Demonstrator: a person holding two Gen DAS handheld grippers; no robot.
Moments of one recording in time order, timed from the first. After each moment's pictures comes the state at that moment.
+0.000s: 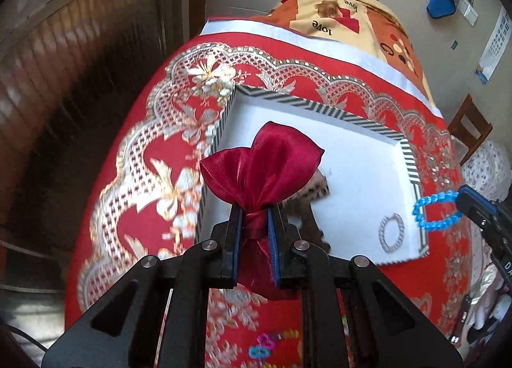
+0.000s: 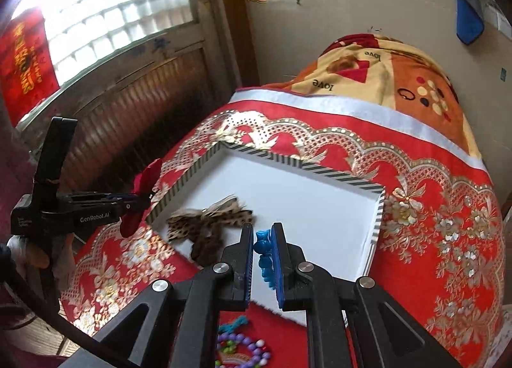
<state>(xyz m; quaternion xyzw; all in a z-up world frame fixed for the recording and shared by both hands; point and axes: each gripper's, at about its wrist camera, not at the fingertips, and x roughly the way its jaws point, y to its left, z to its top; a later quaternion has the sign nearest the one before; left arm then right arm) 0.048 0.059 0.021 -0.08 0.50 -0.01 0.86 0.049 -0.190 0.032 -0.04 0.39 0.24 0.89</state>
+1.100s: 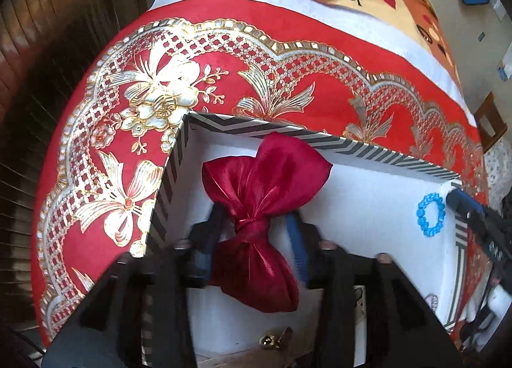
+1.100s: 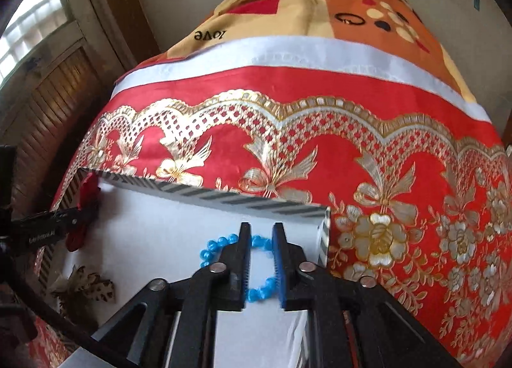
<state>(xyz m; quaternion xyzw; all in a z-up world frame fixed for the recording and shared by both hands) 0.202 0.048 -0.061 -0.08 0.55 -0.03 0.83 0.207 -0.241 -0.062 0.02 0.47 0.12 0.88</state>
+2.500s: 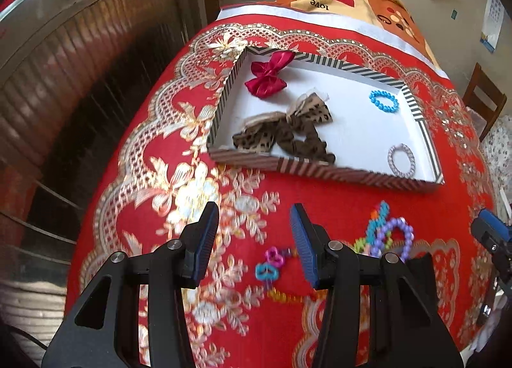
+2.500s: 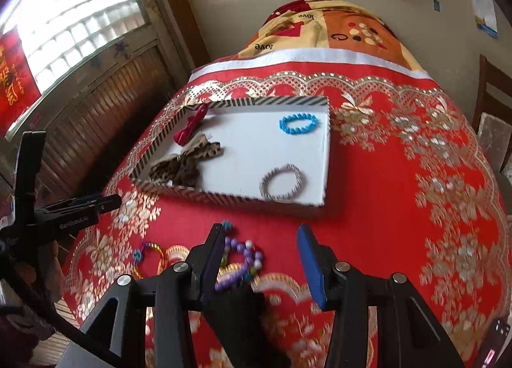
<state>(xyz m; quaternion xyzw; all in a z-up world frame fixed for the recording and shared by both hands) -0.064 0.024 0.007 -0.03 0.50 0.05 0.87 -0.072 -0.250 -0.016 0.04 0.42 0.15 0.89</state>
